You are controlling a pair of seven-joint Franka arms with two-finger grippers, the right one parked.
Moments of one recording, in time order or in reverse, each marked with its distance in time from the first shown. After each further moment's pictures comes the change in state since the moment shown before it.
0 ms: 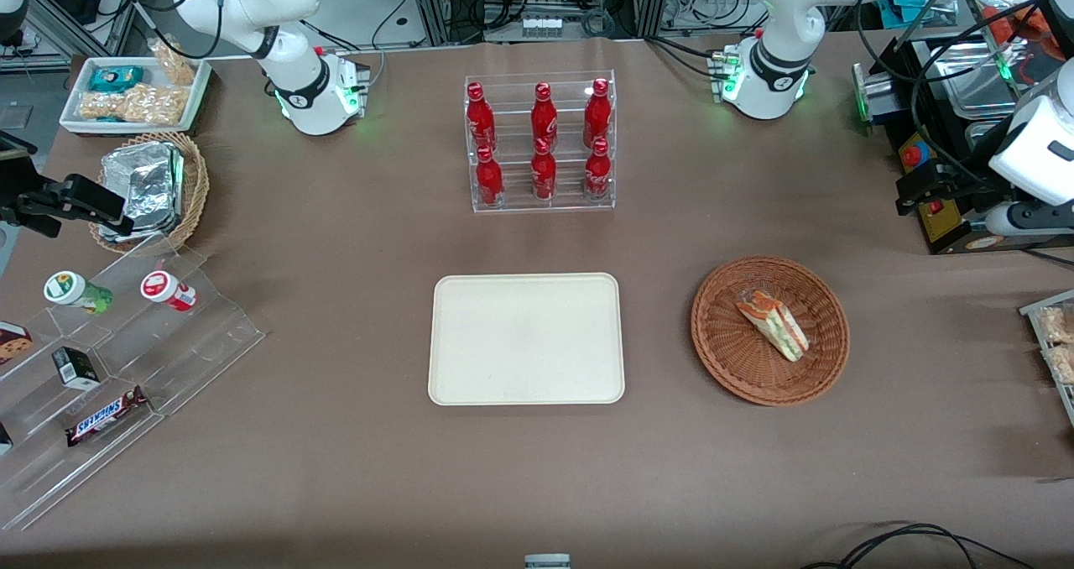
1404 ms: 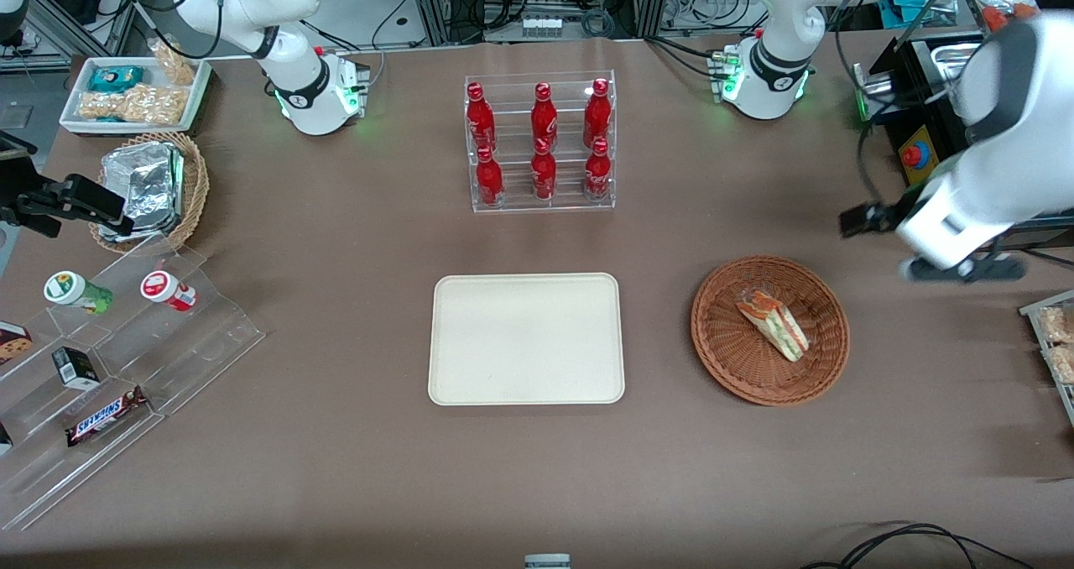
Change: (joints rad) arm -0.043 0.102 -0.004 -0.222 0.000 0.191 -0.035
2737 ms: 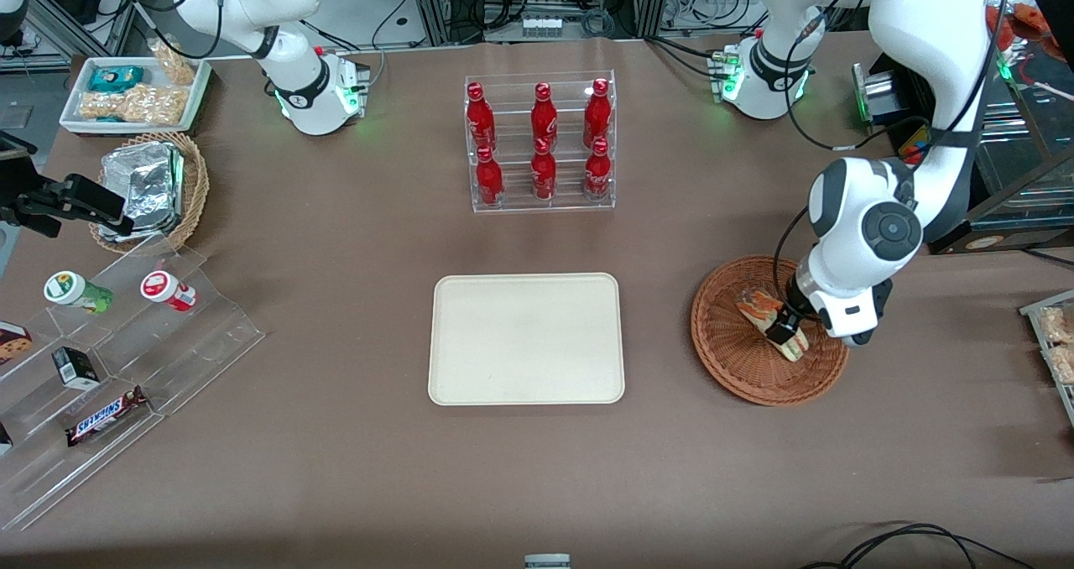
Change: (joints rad) arm -0.067 0.208 -0.007 -0.268 0.001 0.653 -1.079
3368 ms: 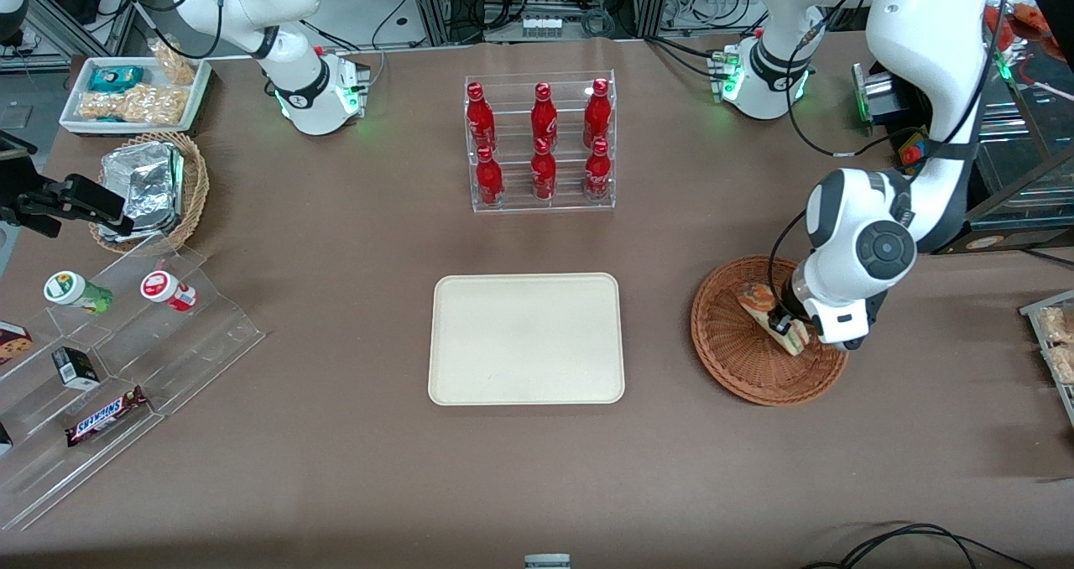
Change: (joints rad) arm 0.000 0.017 0.000 0.086 0.000 -0.187 0.046
